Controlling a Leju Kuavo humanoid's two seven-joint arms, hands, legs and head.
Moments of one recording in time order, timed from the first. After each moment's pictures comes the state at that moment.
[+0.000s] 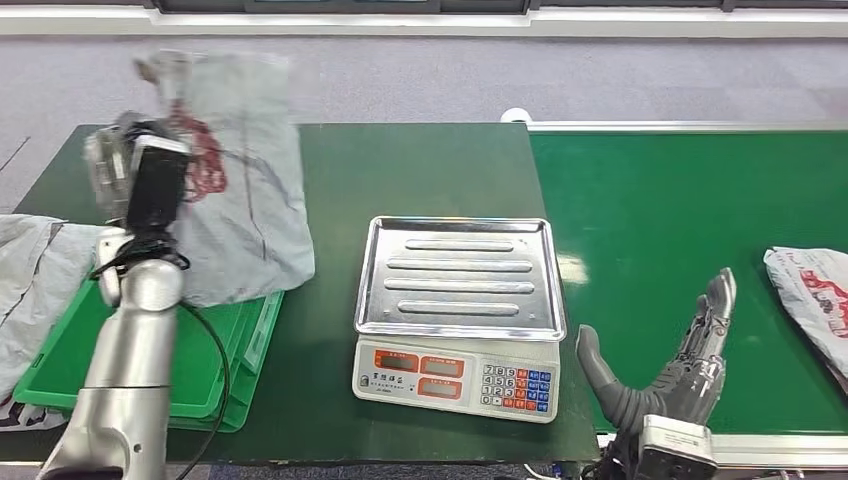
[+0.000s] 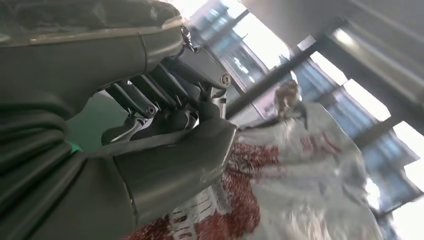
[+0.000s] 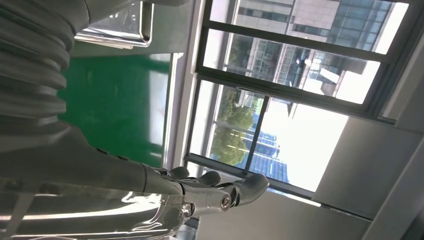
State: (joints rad) left arm -0.55 0.04 0.08 -1.26 -0.49 0.51 -0.28; right arm 0.26 0.16 0.09 -1.85 0.47 -0.66 -0.57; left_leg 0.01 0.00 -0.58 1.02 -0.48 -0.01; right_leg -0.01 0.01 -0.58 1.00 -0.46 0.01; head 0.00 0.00
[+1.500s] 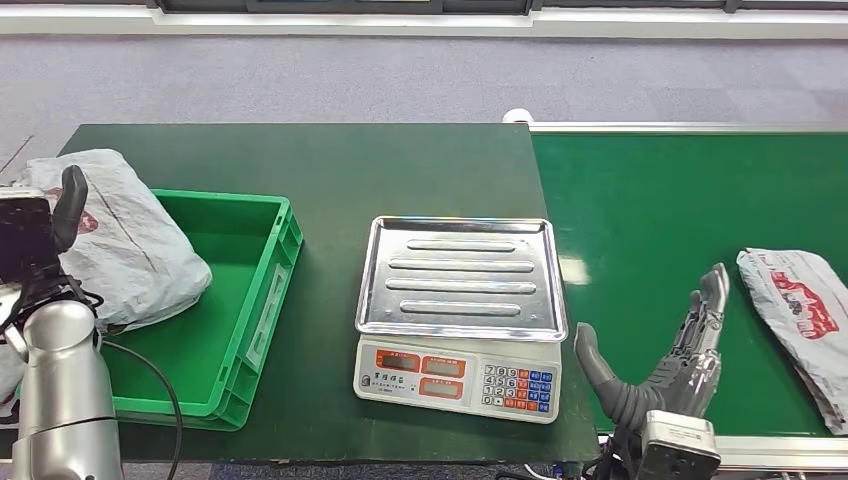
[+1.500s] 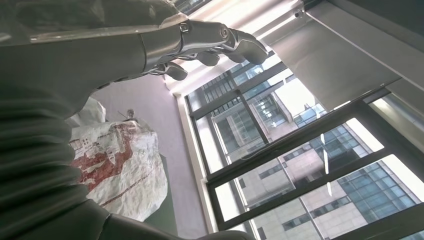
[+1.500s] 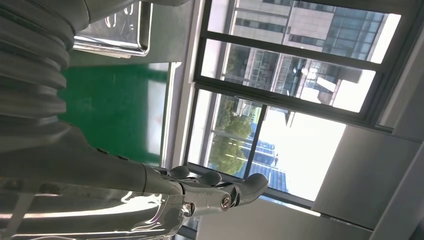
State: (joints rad) left arm -0.42 0.09 0.35 -1.34 -0.37 0.50 -0.41; right arm 0.24 0.14 0.08 -1.83 0.43 -0.64 -0.57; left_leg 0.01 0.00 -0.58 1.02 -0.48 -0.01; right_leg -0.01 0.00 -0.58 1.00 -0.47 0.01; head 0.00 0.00
